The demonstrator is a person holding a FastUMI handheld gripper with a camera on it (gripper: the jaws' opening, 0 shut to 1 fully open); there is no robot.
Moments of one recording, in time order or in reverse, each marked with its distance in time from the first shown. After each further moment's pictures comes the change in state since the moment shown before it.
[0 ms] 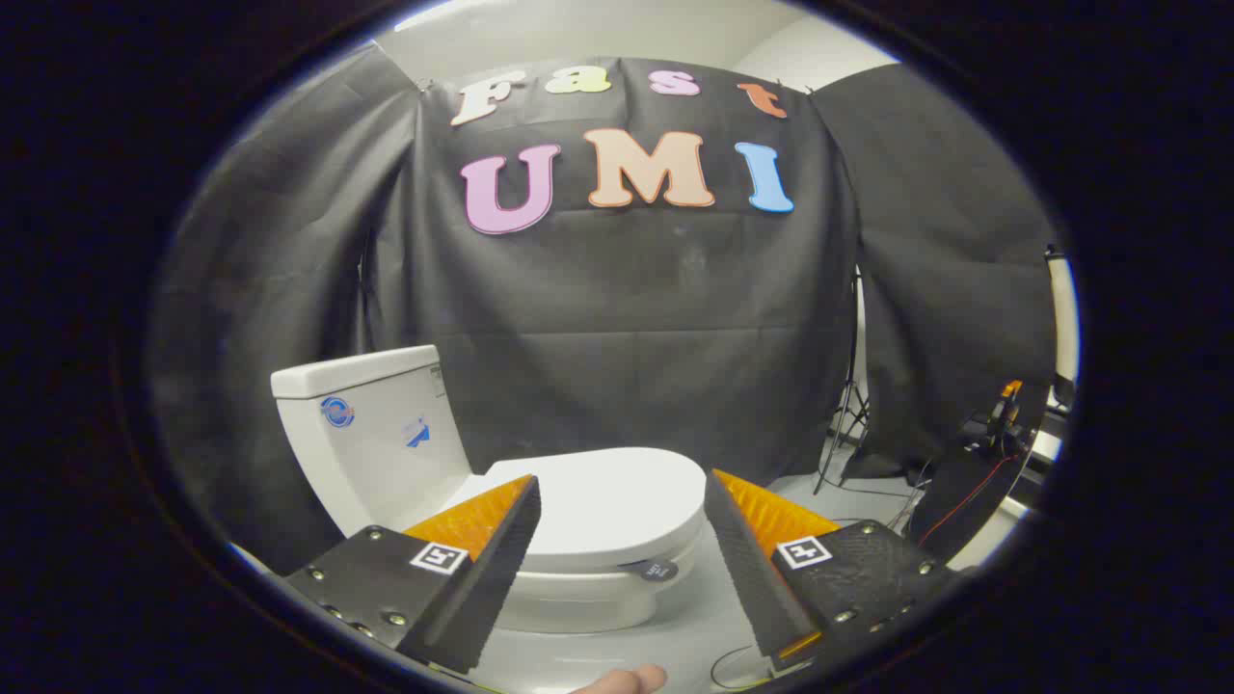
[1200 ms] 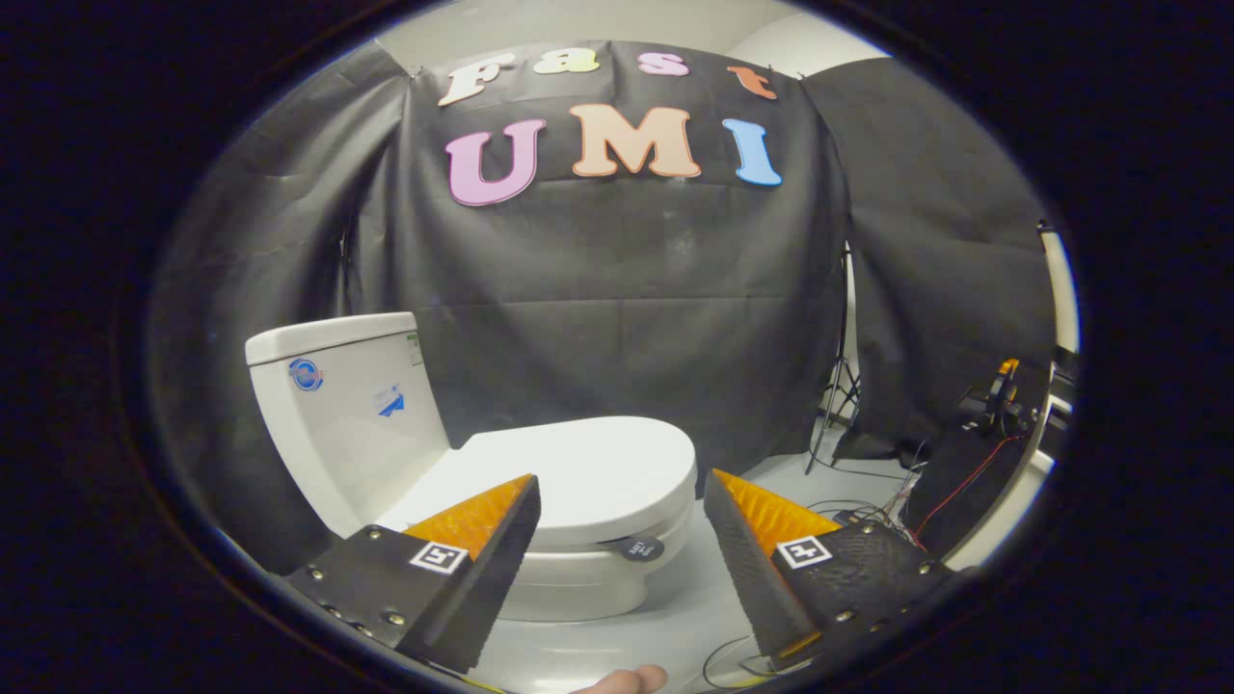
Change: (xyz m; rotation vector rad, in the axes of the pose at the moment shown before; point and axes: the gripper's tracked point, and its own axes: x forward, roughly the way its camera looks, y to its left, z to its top) arm 0.021 -0.020 -0.051 -0.003 0.060 -0.042
